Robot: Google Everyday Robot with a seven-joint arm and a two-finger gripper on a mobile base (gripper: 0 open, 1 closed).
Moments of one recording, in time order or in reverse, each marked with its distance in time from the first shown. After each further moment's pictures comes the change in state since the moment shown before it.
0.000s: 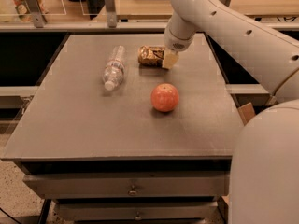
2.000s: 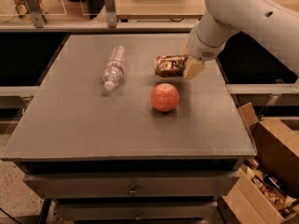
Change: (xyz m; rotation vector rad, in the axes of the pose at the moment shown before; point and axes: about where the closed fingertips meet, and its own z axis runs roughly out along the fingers) arm 0.042 0.065 -0.074 -0.017 -0.006 -0.078
